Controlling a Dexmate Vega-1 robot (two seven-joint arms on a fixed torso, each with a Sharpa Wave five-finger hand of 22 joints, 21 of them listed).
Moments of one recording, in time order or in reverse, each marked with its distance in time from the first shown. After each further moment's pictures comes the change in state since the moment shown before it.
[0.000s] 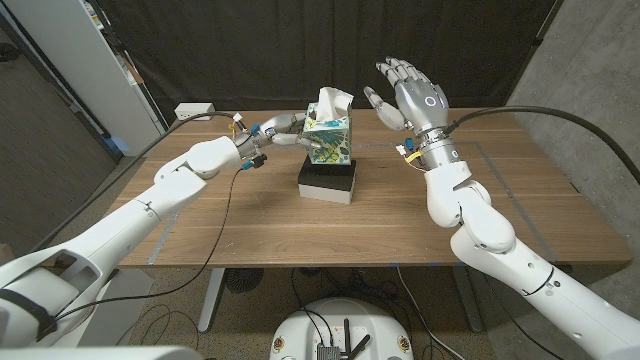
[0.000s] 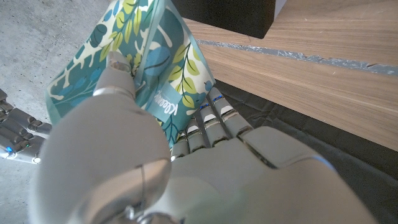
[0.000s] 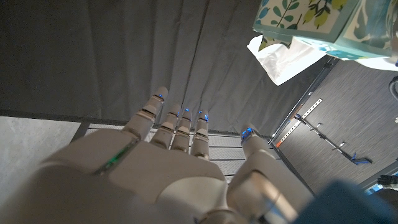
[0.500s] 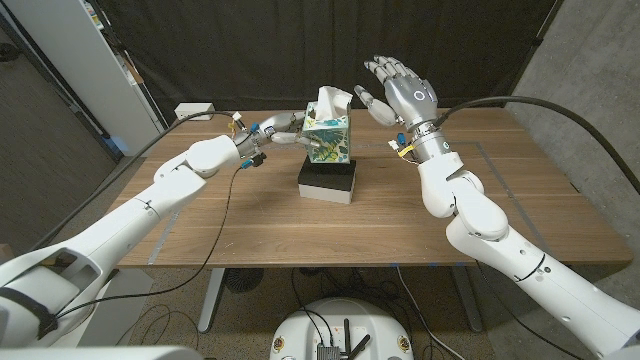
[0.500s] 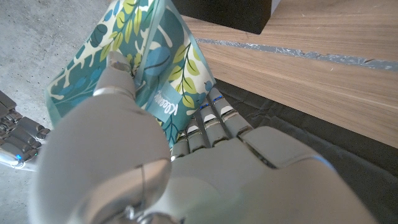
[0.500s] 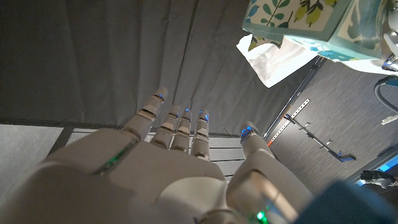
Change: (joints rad) left arm -0.011 -0.003 0.002 0.011 0.010 0.000 0.000; left_hand 0.003 0.003 0.000 0.000 0.000 0.000 0.000 0.000 0.000 -0.002 -0.002 0.000 0.000 0.000 0.000 0.000 0.000 -0.005 0.005 -0.004 0.000; right arm 0.072 0.014 -0.027 0.048 0.005 0.053 0.042; right_hand 0.015 0.014 0.014 -0.022 0.000 0.016 -0.002 0.000 0.000 0.000 0.000 0.000 0.000 -0.011 0.000 -0.007 -0.003 0.000 0.000 0.000 0.000
